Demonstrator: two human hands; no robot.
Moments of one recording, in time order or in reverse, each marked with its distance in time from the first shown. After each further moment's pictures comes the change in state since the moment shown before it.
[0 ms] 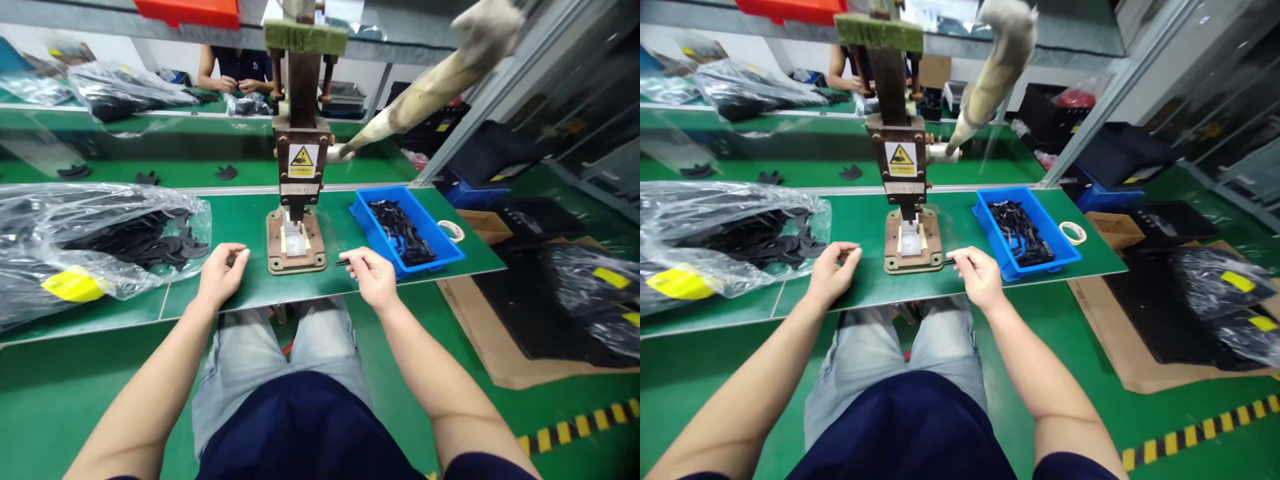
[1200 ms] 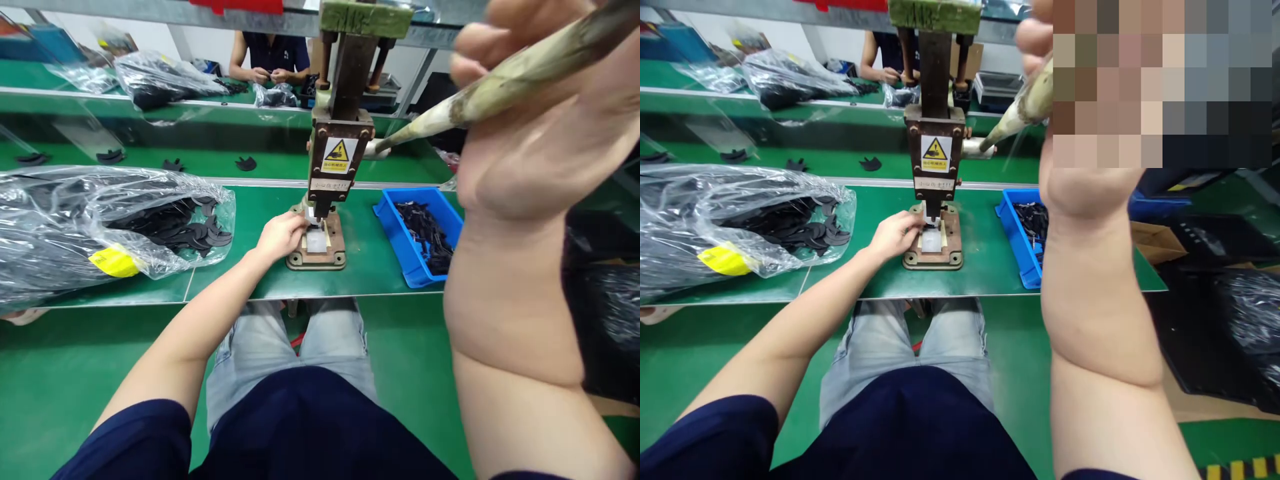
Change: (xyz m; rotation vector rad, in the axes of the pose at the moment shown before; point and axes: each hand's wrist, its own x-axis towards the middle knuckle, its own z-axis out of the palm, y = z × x) left_hand 0.083 0.028 0.062 0.222 -0.199 0.431; right_hand 0.166 -0.170 -0.042 0.125 0.111 -0.746
